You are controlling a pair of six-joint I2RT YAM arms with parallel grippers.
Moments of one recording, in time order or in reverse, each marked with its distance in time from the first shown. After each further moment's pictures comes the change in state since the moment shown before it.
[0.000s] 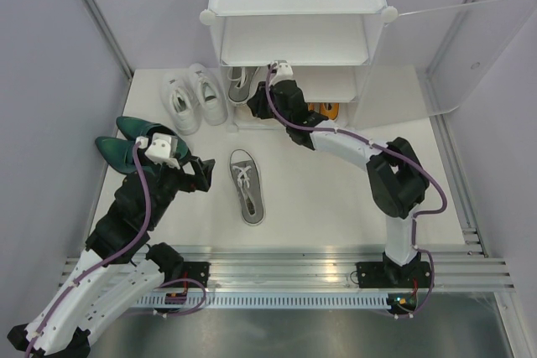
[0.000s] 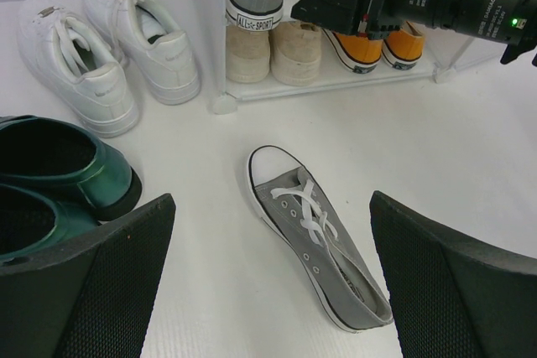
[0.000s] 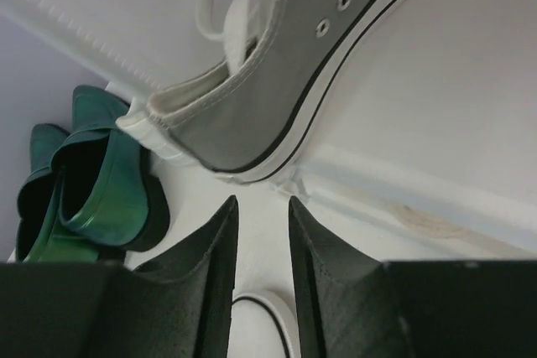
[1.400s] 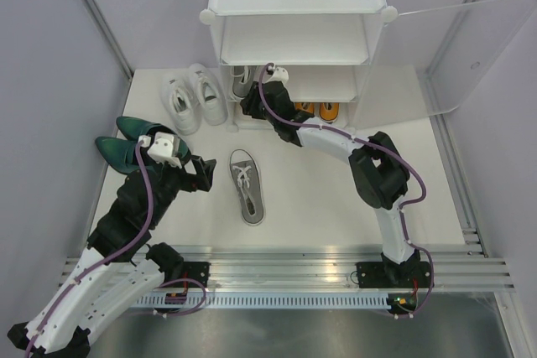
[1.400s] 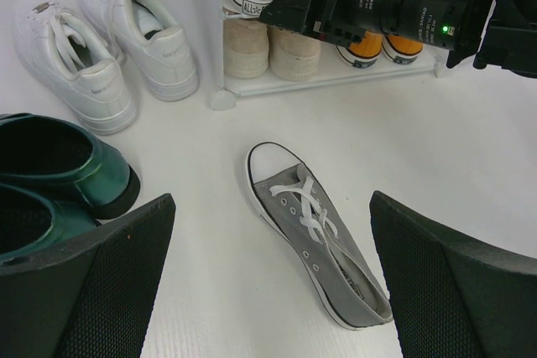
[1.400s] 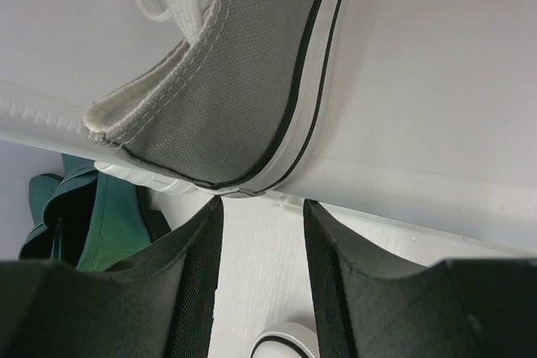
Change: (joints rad) left arm 0.000 0.014 0.000 0.000 0.006 0.000; right arm 0.019 0.147 0.132 -0.055 0.111 0.197
